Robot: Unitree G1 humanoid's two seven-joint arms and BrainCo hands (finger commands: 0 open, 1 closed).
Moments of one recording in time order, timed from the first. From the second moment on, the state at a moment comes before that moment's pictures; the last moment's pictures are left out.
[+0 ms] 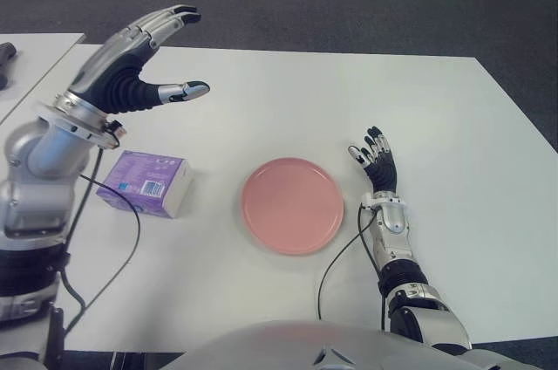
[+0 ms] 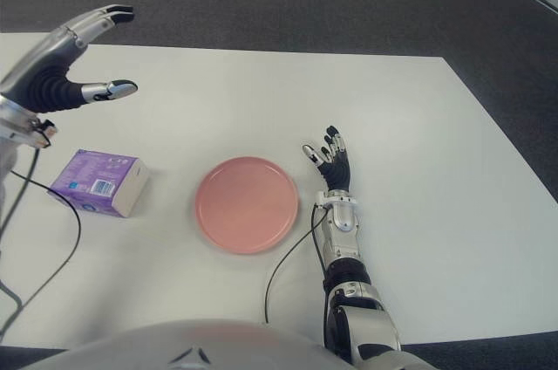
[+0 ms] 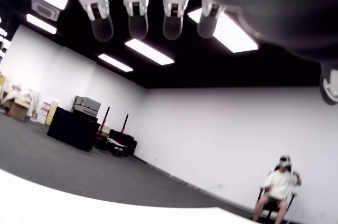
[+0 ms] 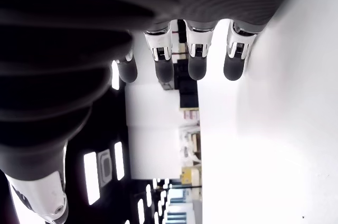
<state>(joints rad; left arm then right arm) -0.21 0.76 0.21 -0.33 0.25 -0.21 -0.33 -0.25 -0.05 -0.16 0.76 0.07 -0.53 0.00</state>
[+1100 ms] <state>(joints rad) 0.12 1.13 0.46 -0.13 0.56 -0.55 -0.50 -0.23 -0.03 -0.14 0.70 0.07 -0.48 -0.01</state>
